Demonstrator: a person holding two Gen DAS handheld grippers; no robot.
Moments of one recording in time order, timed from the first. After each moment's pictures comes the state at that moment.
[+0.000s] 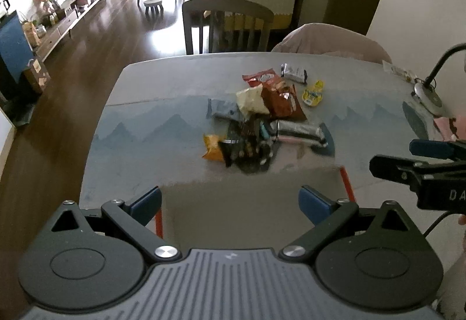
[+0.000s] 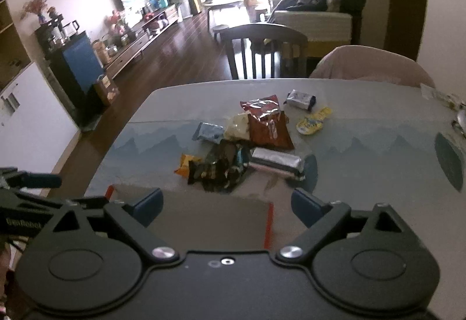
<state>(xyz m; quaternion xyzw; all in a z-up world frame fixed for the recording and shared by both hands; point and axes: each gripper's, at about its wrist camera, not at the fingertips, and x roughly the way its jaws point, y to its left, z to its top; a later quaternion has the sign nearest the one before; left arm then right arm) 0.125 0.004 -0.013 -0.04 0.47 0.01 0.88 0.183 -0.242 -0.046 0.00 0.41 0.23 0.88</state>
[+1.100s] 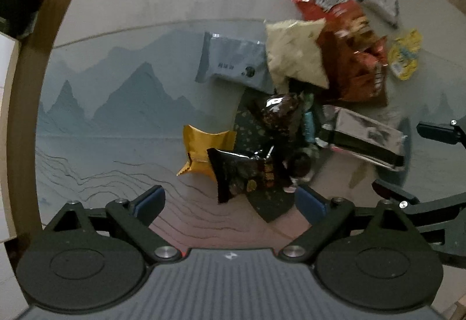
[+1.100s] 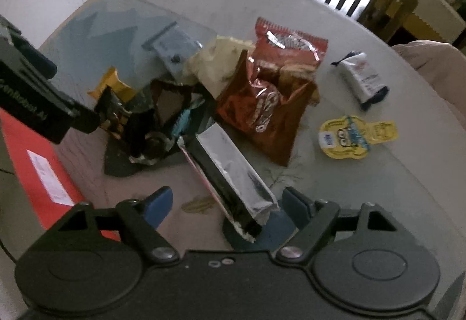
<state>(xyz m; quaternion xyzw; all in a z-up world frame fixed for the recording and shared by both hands) 0.359 0.004 -0.166 -0.06 0.70 0.09 0.70 0.411 -0.195 -0.188 -0.26 0.54 0.36 0.71</state>
